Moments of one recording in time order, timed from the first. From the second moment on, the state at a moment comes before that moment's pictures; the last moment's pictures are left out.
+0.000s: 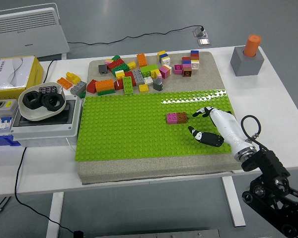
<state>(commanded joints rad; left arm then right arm) -0.07 0.10 -1.44 -0.18 1.68 0.00 0.18 0.22 -0.25 0.87 1.39 -1.96 -0.37 -0.11</state>
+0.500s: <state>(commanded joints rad) -0.07 0.09 -1.45 -0.18 1.69 0.00 0.18 0.21 -0.25 0.92 1.42 -1.94 -0.39 -0.06</state>
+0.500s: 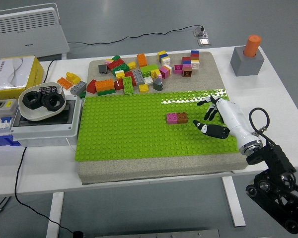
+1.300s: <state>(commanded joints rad) -0.08 0.08 -1.44 -0.18 1.70 -0.01 0.19 0.22 -0.26 0.86 1.41 -1.69 -0.43 0.05</state>
